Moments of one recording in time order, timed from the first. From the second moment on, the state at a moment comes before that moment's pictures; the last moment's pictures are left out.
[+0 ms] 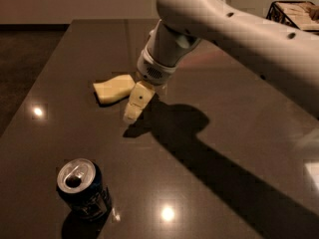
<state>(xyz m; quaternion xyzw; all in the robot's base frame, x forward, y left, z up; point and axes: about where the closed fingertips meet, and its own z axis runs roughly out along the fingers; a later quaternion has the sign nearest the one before) 0.562 0.052 0.856 -0.62 0.74 0.14 0.20</state>
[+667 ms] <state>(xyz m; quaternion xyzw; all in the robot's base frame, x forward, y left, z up) 0.588 0.071 0.841 -0.61 0.75 0.16 0.19</state>
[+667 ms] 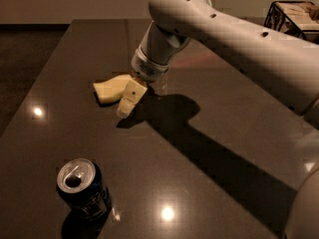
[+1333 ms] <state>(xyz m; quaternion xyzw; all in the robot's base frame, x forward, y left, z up) 0.591 0.084 0.844 -0.60 0.76 0.17 0.19</state>
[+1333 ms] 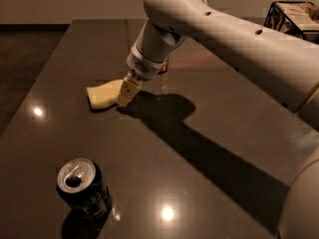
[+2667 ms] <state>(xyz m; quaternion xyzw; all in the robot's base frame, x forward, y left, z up) 0.491 0.027 0.894 -0.68 0.68 0.20 0.17</state>
